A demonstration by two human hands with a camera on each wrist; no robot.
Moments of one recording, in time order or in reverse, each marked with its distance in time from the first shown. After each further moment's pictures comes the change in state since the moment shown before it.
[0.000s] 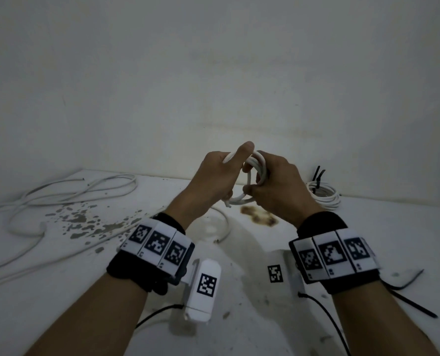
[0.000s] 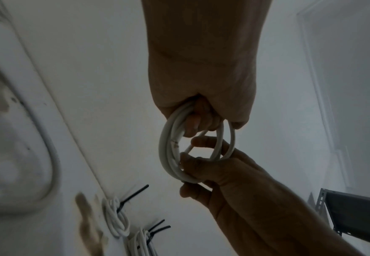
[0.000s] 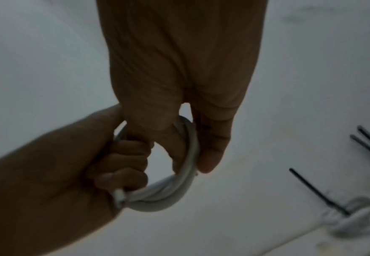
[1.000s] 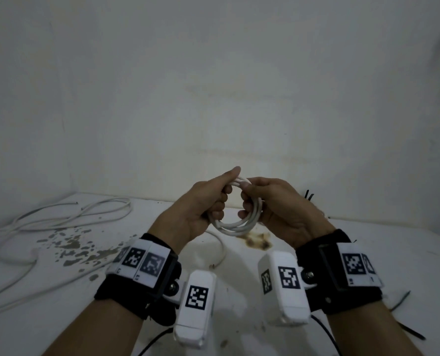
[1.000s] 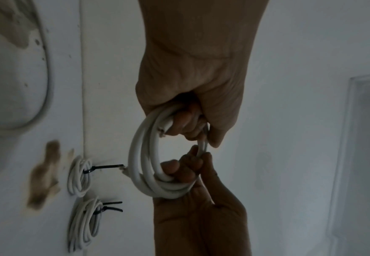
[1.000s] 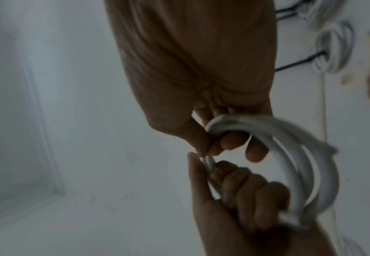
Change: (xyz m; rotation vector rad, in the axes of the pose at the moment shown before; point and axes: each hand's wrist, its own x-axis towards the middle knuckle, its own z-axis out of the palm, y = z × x) left_hand 0.001 0.012 -0.017 -0.391 -0.108 -0.337; right_hand 0.005 -0.025 -0.016 0.926 -0.114 0.445
